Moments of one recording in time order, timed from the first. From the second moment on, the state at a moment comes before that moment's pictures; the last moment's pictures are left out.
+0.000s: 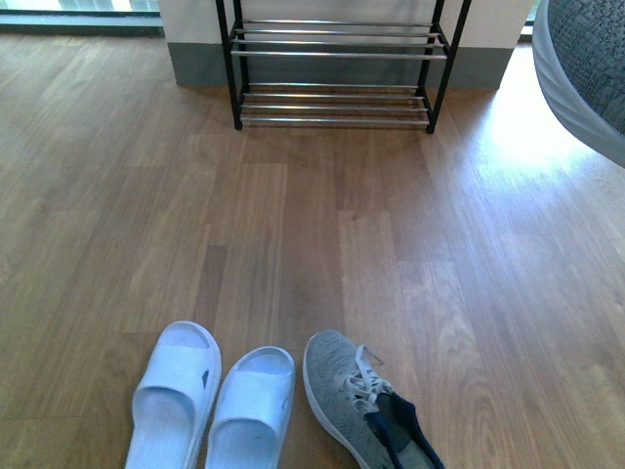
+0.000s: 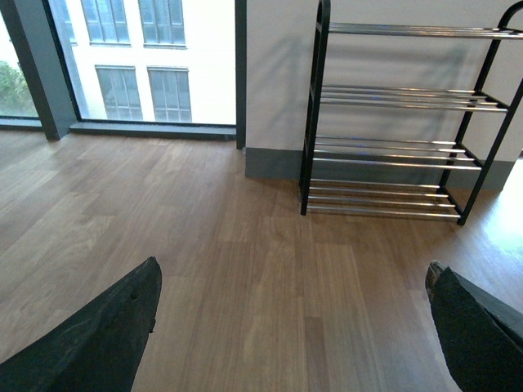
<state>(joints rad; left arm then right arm) 0.00 0.02 0.01 0.00 0.00 -0.01 -0.38 1.08 0.35 0.35 -0.29 0.19</state>
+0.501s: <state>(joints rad) 0.00 0.02 0.01 0.00 0.00 -0.01 -0.39 1.08 0.35 0.35 -0.28 0.19</state>
